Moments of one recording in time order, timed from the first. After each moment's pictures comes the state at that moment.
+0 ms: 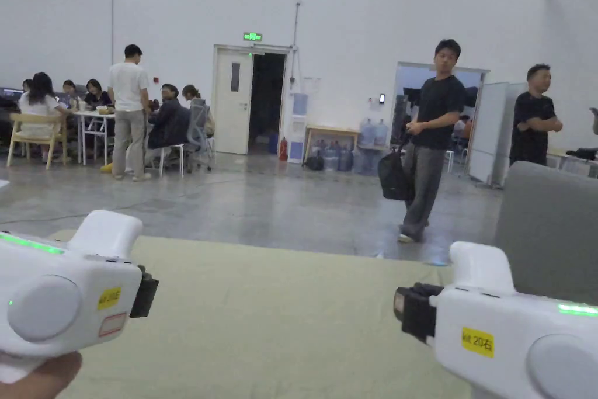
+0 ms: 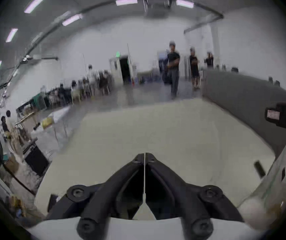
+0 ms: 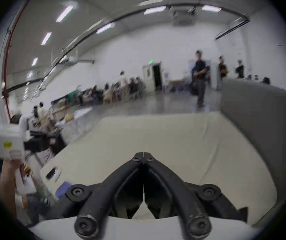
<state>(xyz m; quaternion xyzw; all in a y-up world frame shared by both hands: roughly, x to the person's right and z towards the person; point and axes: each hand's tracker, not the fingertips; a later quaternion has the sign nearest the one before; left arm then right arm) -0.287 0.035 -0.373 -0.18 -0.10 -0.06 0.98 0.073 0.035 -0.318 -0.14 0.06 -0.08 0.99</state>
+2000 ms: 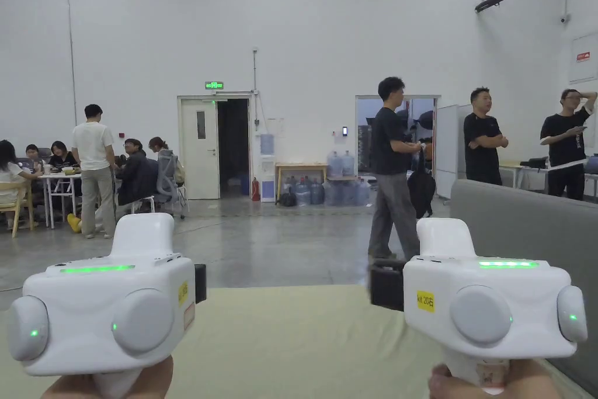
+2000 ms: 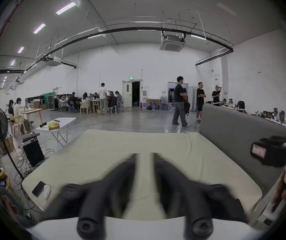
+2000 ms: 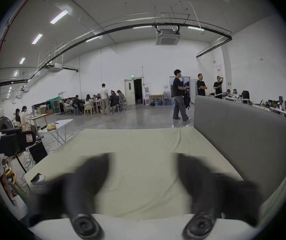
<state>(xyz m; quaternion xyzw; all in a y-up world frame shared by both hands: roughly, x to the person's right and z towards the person) -0.188 0.076 -0.279 -0.10 -0.05 0.01 0.99 0.101 0.065 -0.254 -0.11 -0.02 -0.05 0.99</state>
